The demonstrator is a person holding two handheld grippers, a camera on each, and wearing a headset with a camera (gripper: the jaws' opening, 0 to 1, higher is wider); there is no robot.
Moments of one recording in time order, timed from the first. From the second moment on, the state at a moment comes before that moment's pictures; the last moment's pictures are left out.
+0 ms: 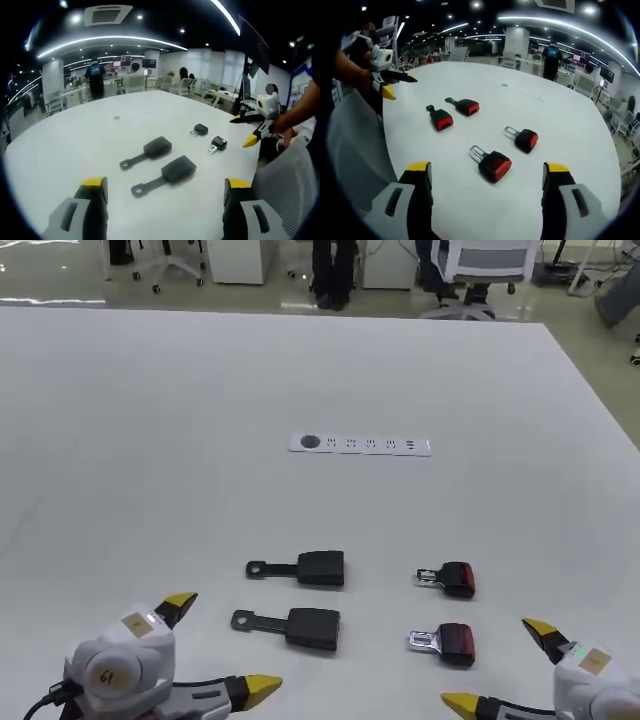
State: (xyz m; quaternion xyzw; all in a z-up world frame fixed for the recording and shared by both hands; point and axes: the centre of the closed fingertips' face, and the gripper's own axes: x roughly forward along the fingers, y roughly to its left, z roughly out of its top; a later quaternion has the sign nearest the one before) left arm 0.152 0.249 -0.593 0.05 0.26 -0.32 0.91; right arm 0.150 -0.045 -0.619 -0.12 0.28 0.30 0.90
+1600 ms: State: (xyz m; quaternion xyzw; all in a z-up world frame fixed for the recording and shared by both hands) left arm 0.187 0.202 -0.626 0.11 0.30 -0.43 0.84; right arm 0.178 -0.026 -0.654 -0.12 0.32 0.42 0.84
